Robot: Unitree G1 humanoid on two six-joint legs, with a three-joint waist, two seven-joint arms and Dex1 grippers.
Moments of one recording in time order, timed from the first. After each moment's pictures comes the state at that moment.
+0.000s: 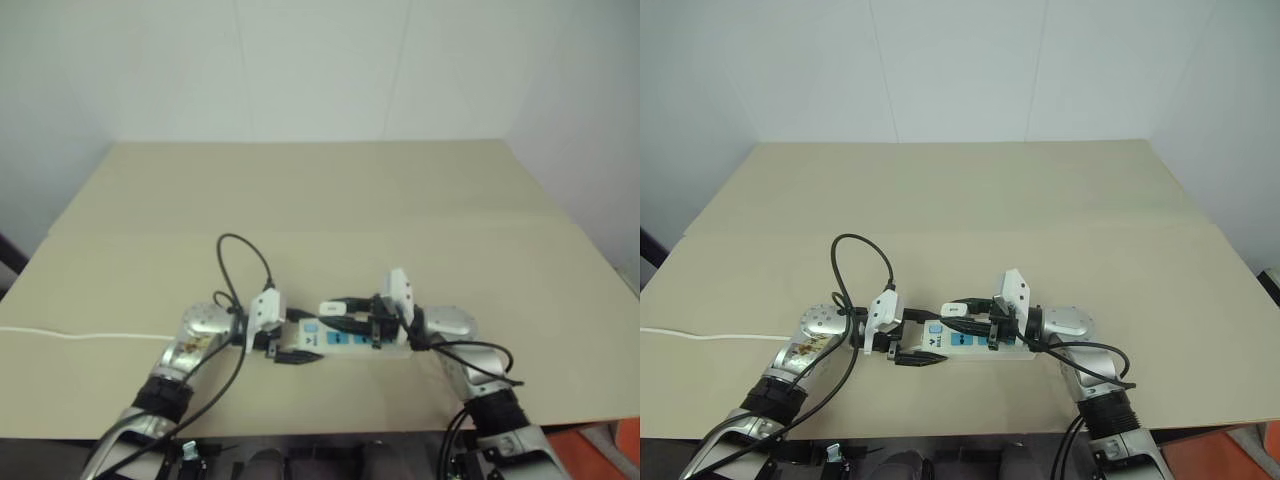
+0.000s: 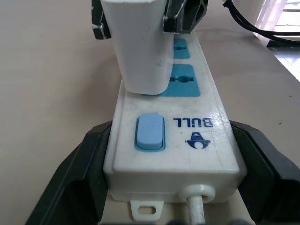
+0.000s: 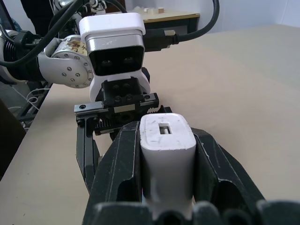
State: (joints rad) left arm -0.43 0.45 -0.24 0.32 -0.23 -0.05 -1.32; right arm -0.38 -0.32 0.15 0.11 0.32 0.08 1.15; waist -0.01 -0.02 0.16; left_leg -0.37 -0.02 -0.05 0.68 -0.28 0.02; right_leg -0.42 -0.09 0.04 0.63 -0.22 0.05
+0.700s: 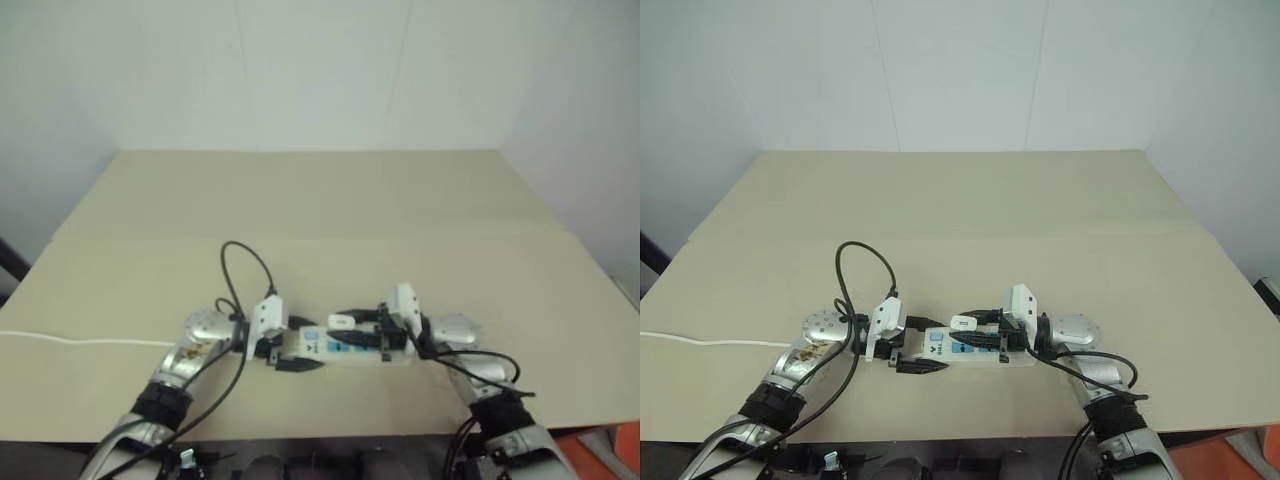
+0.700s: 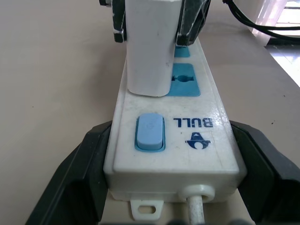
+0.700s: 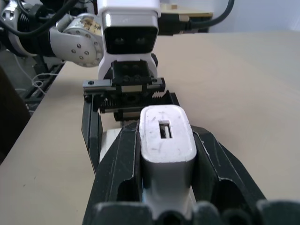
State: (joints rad) left arm -0.40 0.47 -0.26 0.29 -0.23 -0.02 -1.29; right arm -0.39 -0.38 0.22 0.29 0.34 -0.10 1.26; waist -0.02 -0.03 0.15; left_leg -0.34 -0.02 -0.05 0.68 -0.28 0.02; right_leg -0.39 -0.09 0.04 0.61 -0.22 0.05
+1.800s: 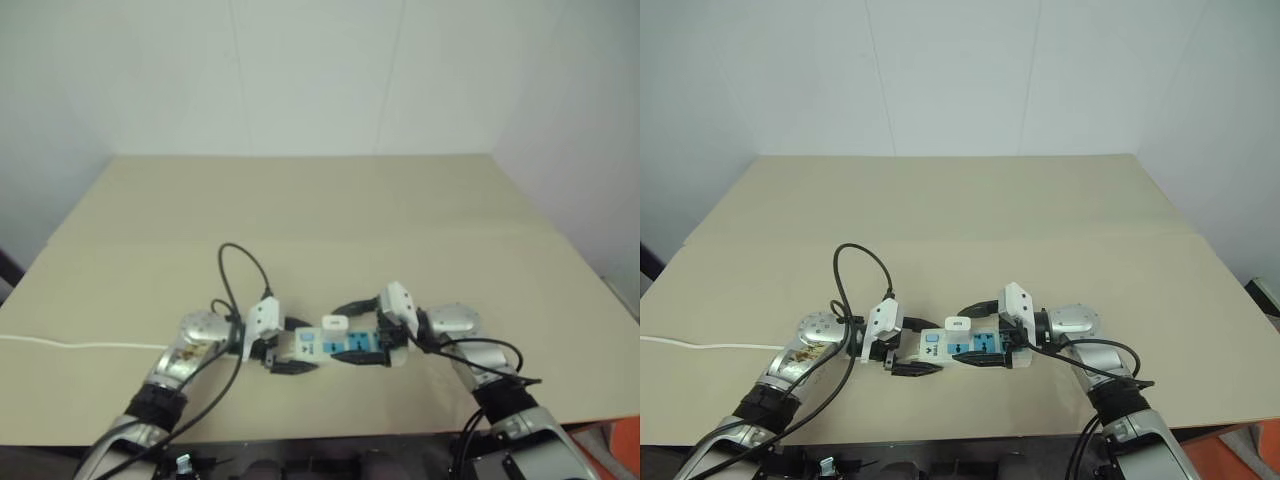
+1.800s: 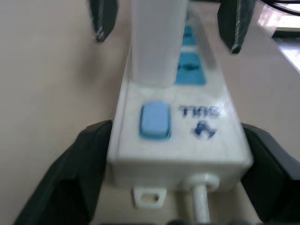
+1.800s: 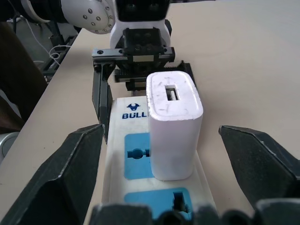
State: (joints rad) left arm -0.39 0.49 -0.24 0.29 -0.24 0.04 -1.27; right arm -0.44 -0.44 0.27 0.32 0.30 -0.06 1.30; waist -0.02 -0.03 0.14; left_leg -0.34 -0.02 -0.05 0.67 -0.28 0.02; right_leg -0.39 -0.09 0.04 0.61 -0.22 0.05
